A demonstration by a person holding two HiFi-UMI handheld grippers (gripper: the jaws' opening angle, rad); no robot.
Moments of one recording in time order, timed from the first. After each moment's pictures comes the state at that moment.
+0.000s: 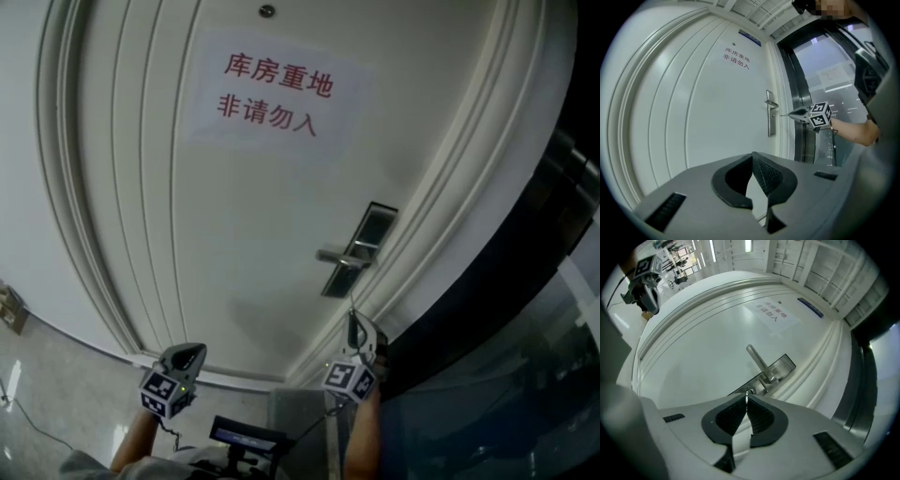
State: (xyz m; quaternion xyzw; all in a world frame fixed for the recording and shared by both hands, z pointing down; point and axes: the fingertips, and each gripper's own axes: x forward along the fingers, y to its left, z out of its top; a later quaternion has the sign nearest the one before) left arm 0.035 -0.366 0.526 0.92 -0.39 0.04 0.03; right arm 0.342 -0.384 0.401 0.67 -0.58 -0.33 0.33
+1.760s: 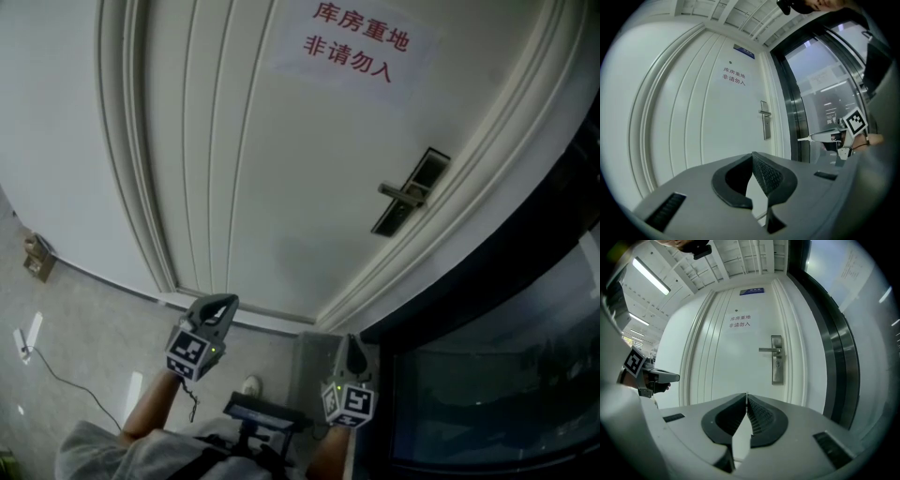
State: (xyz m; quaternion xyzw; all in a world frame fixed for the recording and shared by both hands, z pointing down) left arm -0.028 -0.280 0.517 0.91 -0.40 0.02 -0.01; right arm 0.218 -0.196 0.516 0.71 -0.71 -0.01 0.05
